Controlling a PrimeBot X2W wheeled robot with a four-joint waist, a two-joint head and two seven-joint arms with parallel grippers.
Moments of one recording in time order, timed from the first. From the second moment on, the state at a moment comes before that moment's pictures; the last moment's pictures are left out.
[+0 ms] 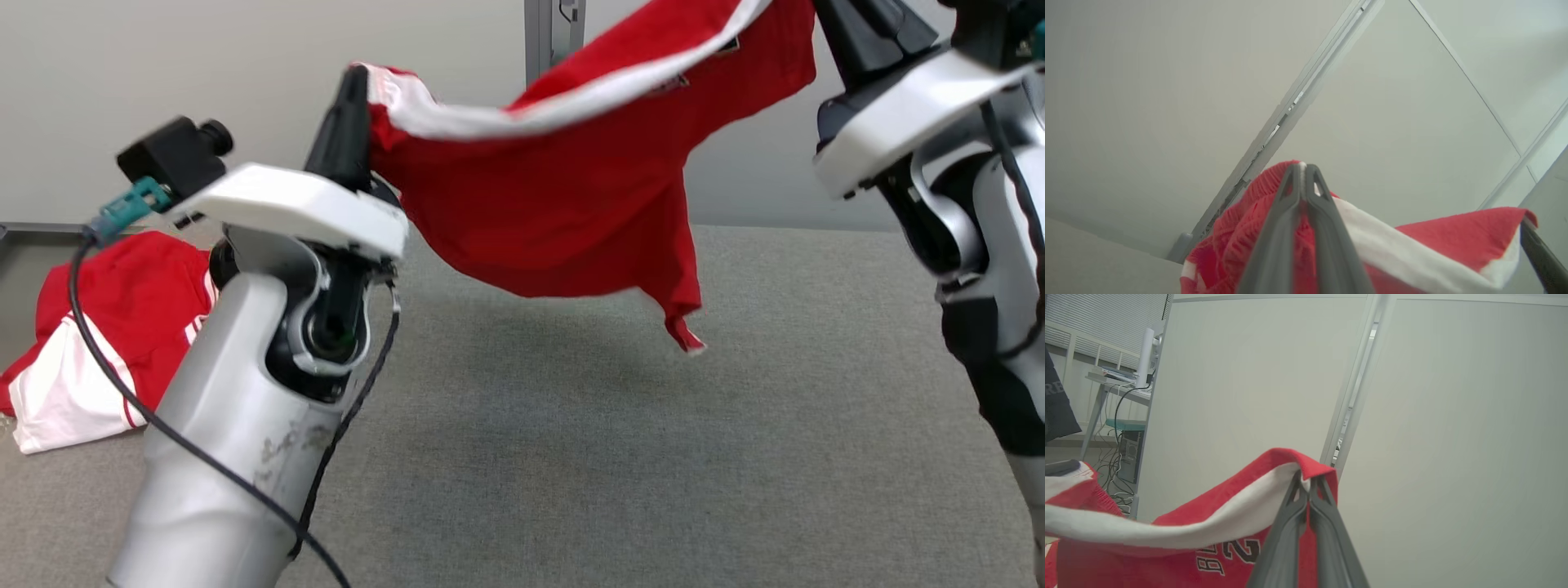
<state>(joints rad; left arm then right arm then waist) -0.68 0.11 -0.40 0.27 -1.05 0.21 -0.09 -0.89 -0.27 0.36 0.28 0.32 0.13 0.07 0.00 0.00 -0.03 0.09</state>
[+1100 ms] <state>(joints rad) -0.97 0.05 -0.30 0.47 -1.35 0.48 -0.23 -1.15 -0.06 0.09 0.70 0.48 0.13 0.18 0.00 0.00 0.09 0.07</state>
